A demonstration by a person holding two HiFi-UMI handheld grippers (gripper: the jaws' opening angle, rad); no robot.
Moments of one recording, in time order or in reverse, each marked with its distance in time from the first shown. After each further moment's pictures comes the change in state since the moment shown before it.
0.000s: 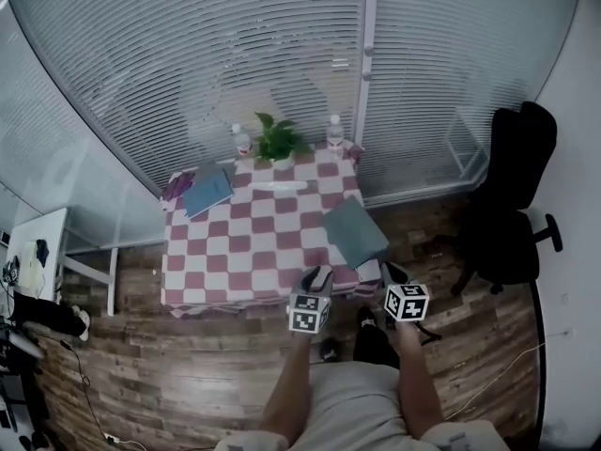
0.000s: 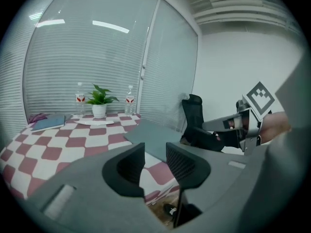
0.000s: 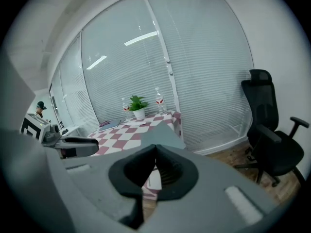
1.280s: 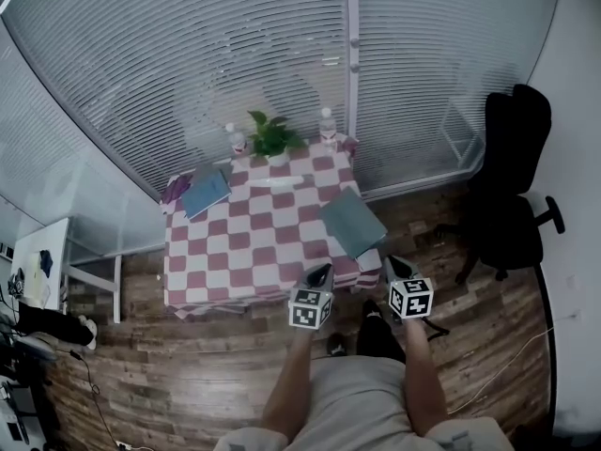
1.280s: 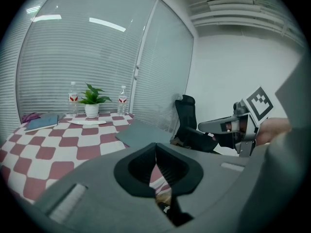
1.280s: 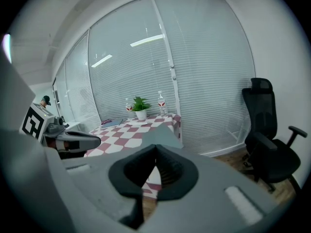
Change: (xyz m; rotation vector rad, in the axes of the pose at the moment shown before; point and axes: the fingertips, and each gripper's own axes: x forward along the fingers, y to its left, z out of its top) left arm -0.014 -0.027 0.007 -0.001 0.009 -0.084; right arm -0.028 0.004 -0.003 -0.064 -0.024 -0.005
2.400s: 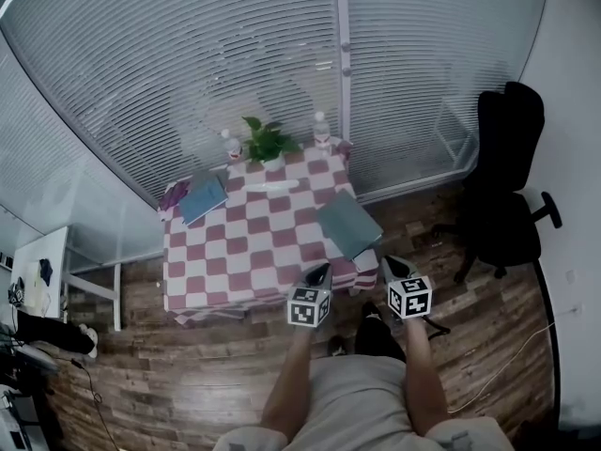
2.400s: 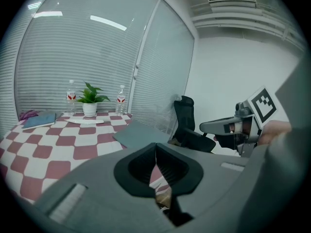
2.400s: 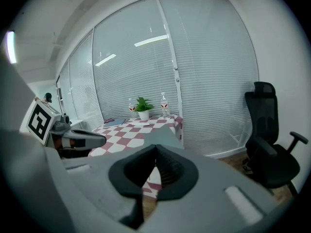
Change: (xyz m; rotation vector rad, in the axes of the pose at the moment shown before) left arm 0.003 -0.005 0.007 -0.026 0.000 -0.023; right arm -0.010 0.004 0.007 -0.042 -0.002 0.018
